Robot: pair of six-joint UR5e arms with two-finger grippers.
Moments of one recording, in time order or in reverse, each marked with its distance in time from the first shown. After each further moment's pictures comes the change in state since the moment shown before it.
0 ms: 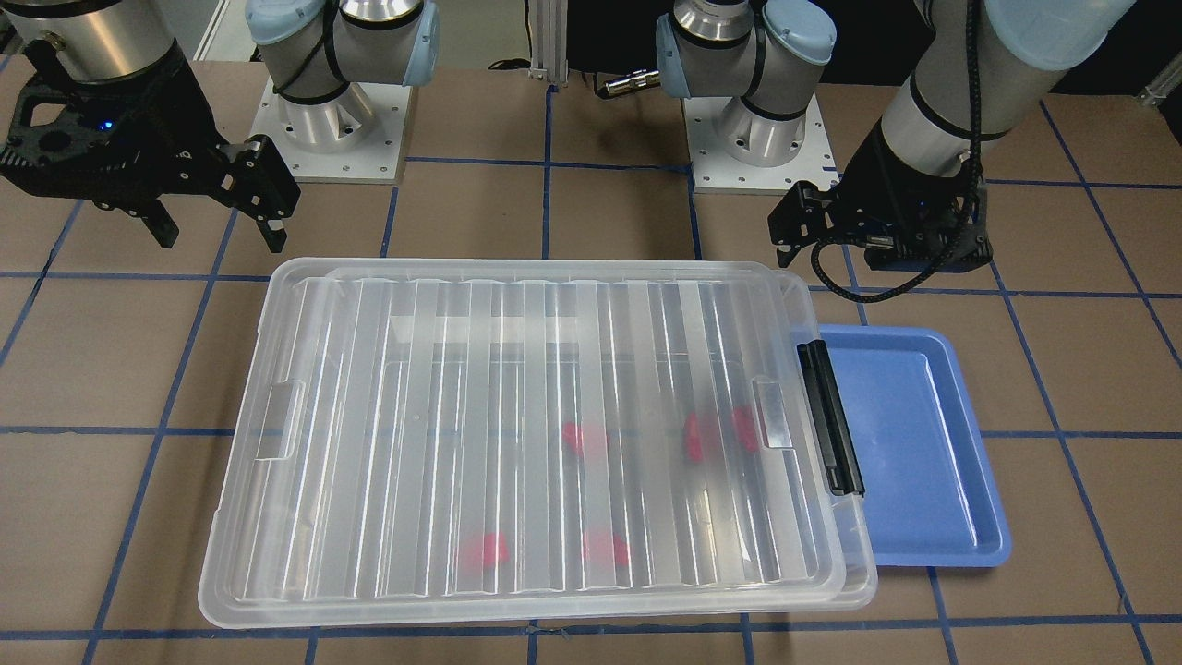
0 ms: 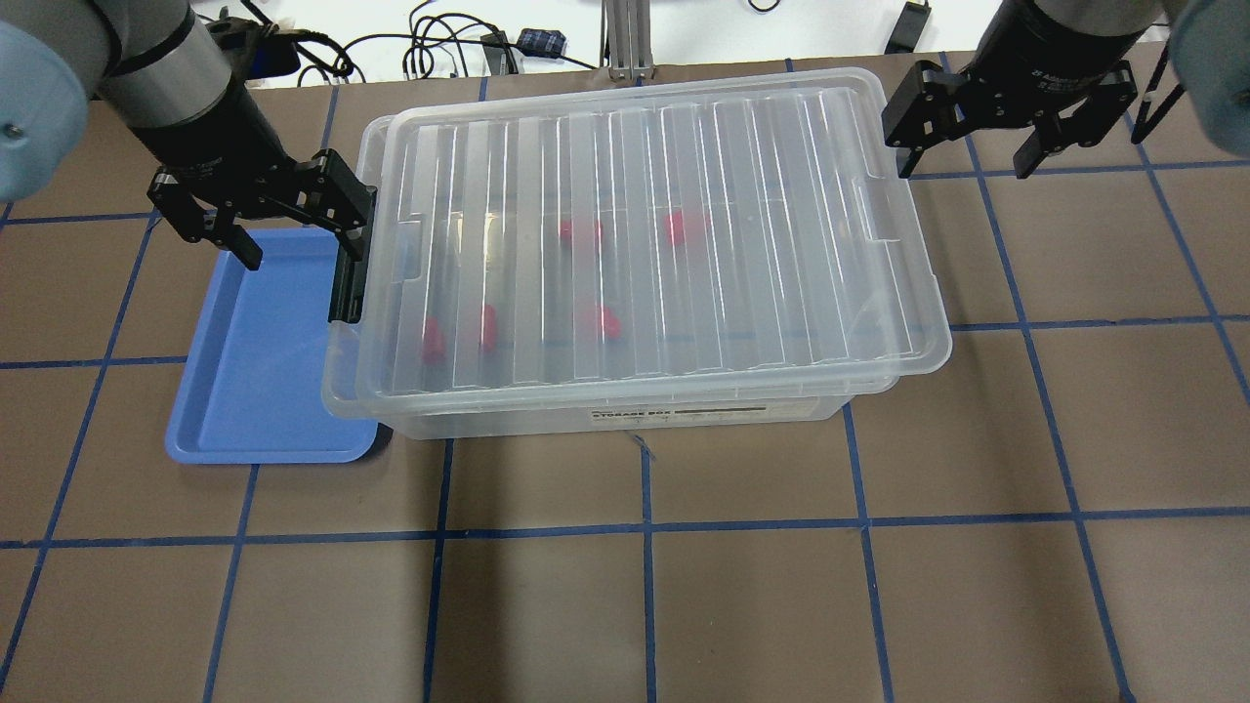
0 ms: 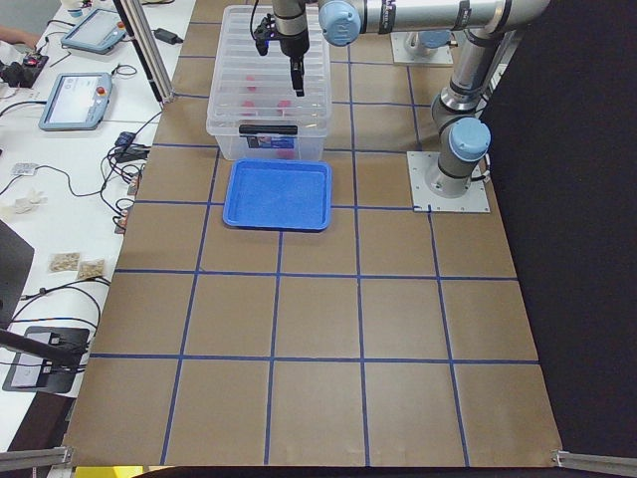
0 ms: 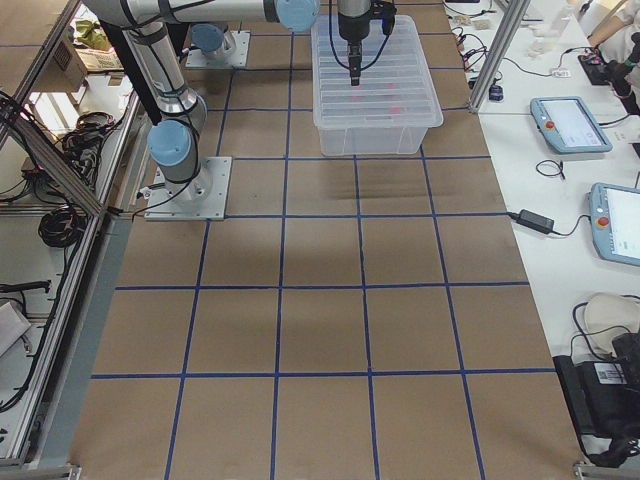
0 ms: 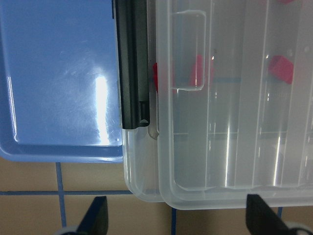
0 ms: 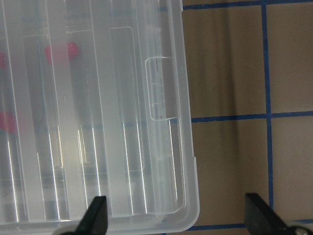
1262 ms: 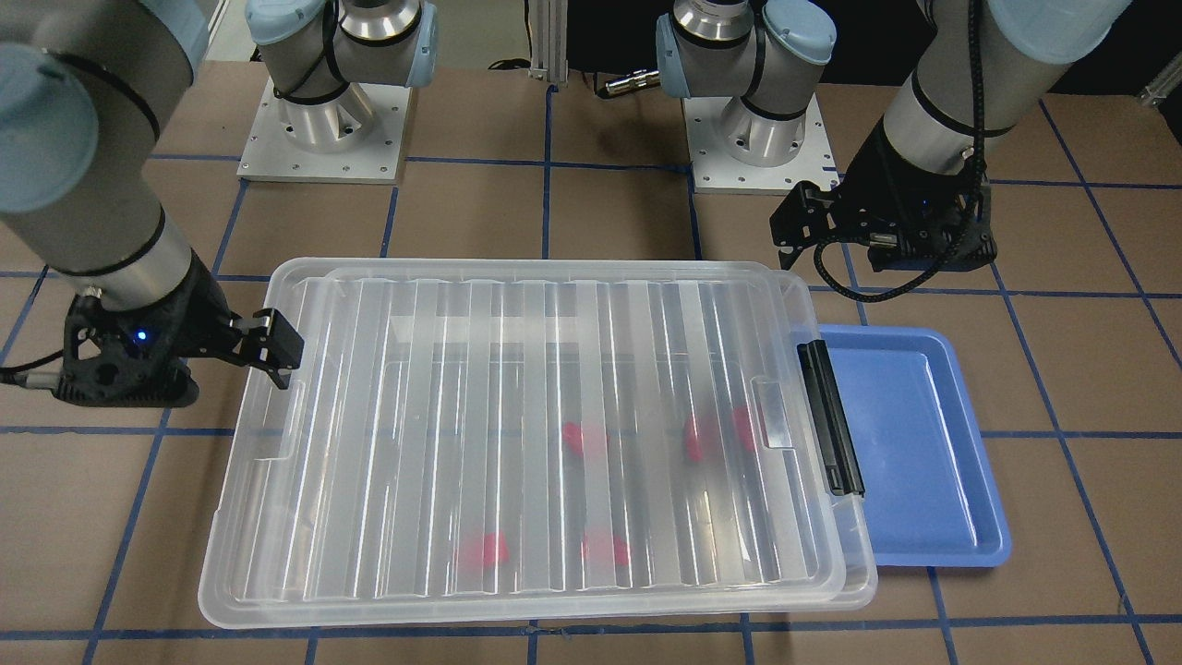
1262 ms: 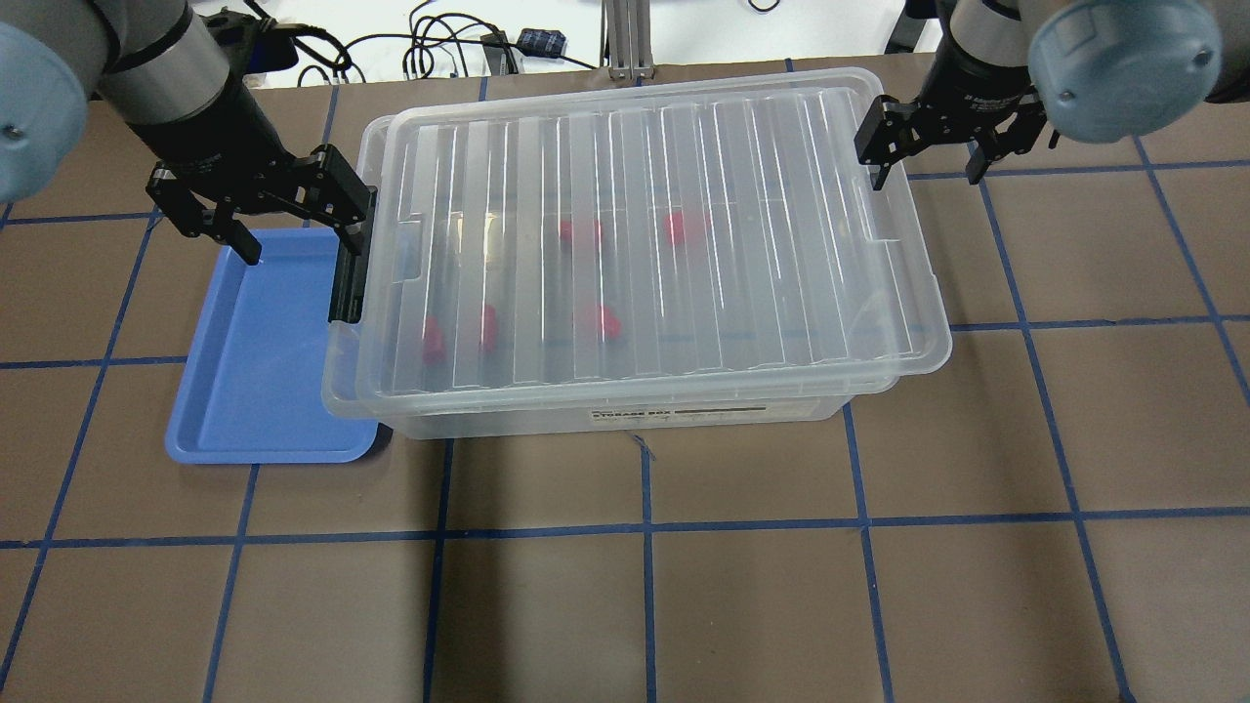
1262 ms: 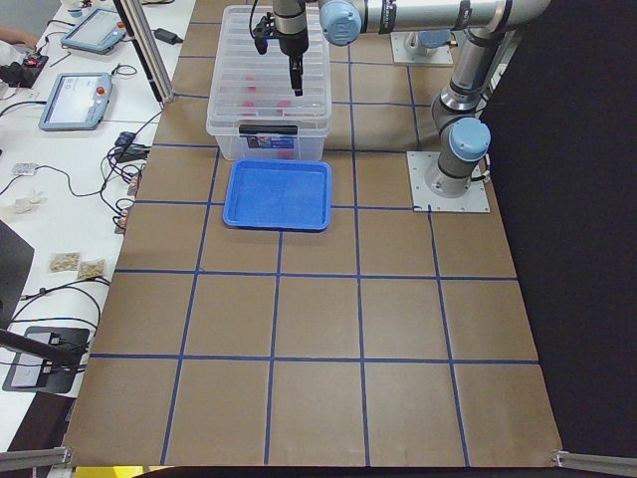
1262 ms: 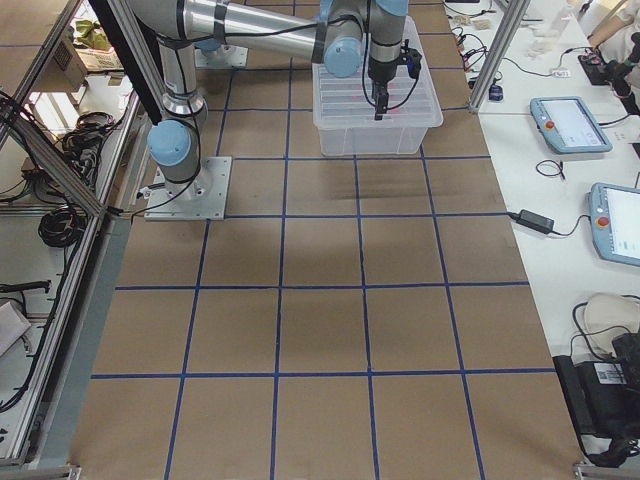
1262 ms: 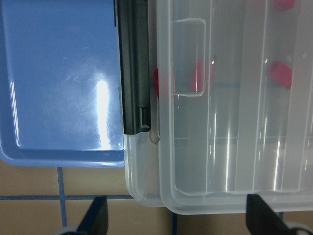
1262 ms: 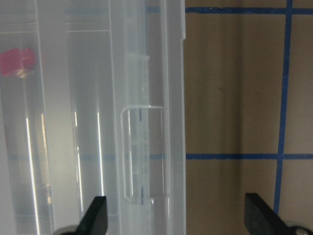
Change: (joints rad) left arm 0.000 0.003 0.000 0.017 0.001 -0.001; right arm -0.014 0.261 -0.008 -0.177 -0.027 -0.111
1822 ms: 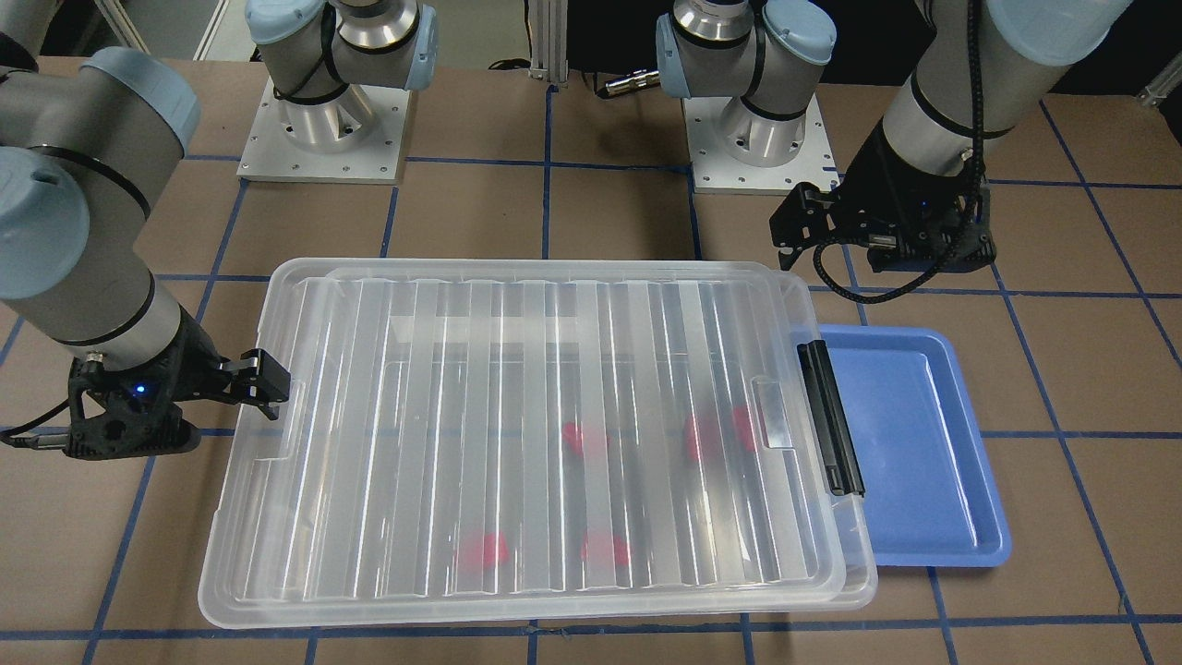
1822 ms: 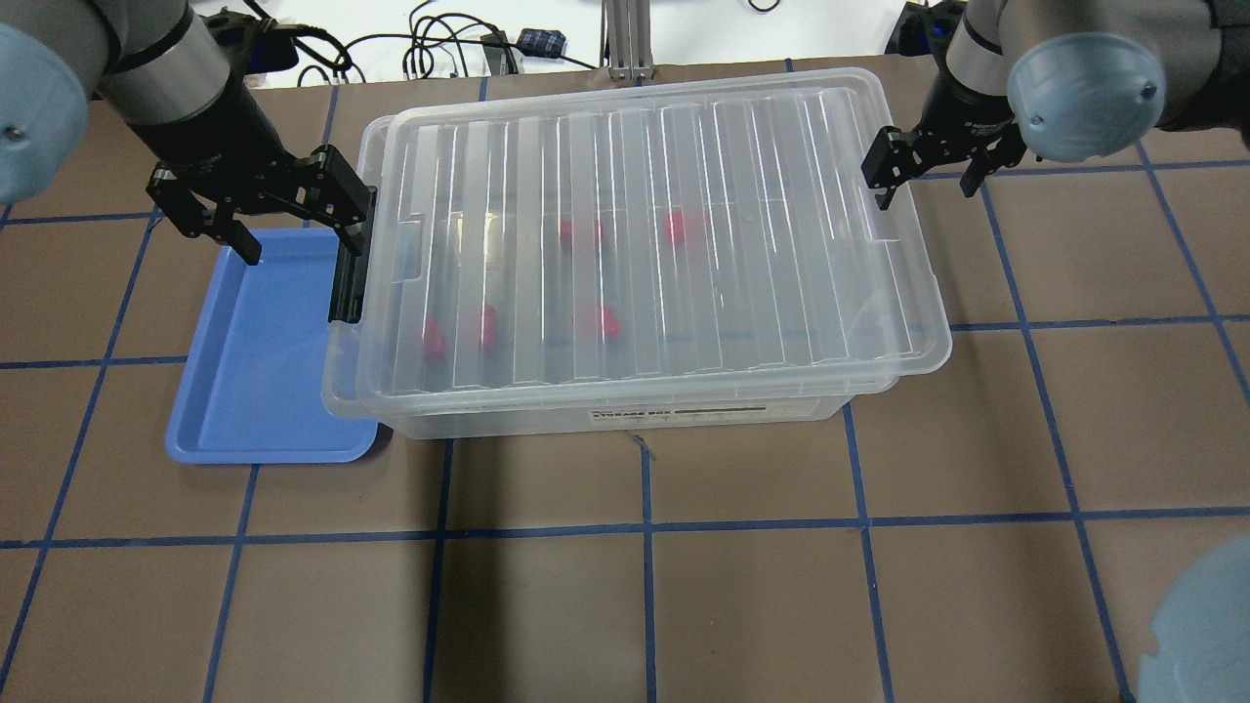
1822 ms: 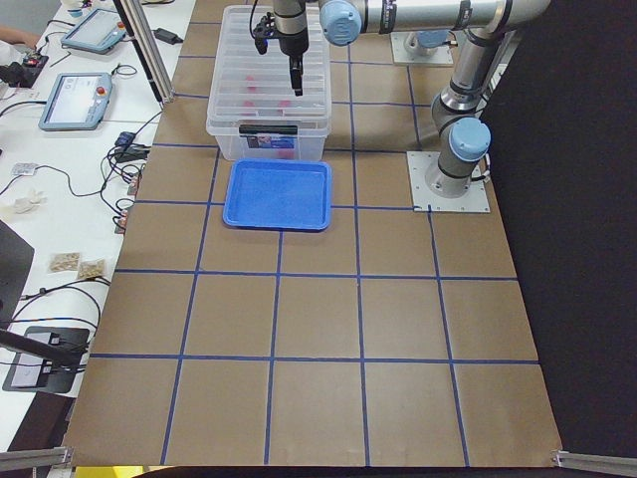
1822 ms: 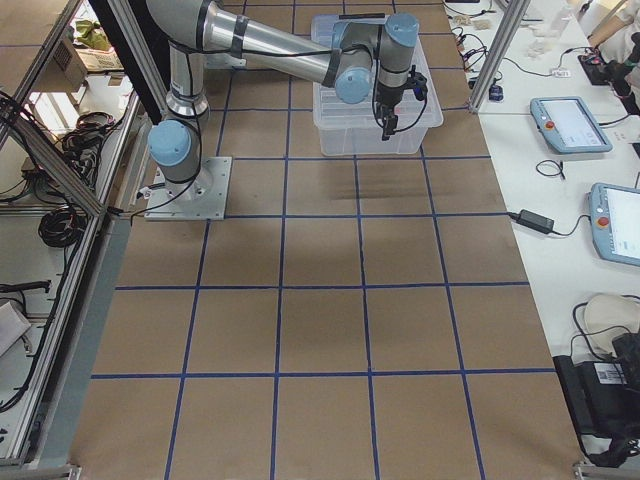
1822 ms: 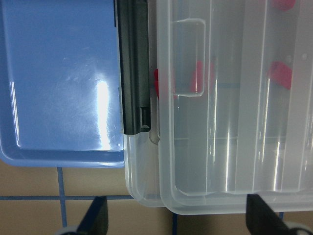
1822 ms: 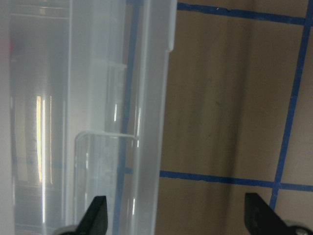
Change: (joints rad) left arm 0.000 -0.001 -0.001 0.001 0.001 0.000; right arm -0.040 0.055 0.027 -0.054 0.001 -0.121
